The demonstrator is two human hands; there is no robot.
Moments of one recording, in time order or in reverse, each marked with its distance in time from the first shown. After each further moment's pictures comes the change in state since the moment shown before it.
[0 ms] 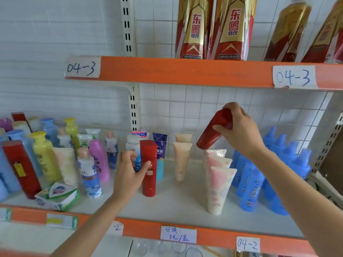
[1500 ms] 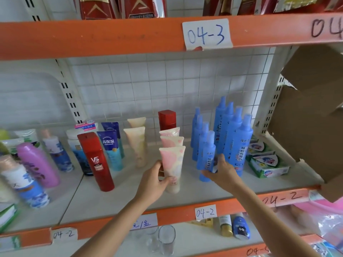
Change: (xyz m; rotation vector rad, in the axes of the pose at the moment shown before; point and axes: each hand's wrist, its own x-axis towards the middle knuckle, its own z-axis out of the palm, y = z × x) left_hand -0.070 0.077 0.131 -0.219 -0.661 0.020; right_hand -0.139 0.149 0.040 0.089 -0.345 0.622
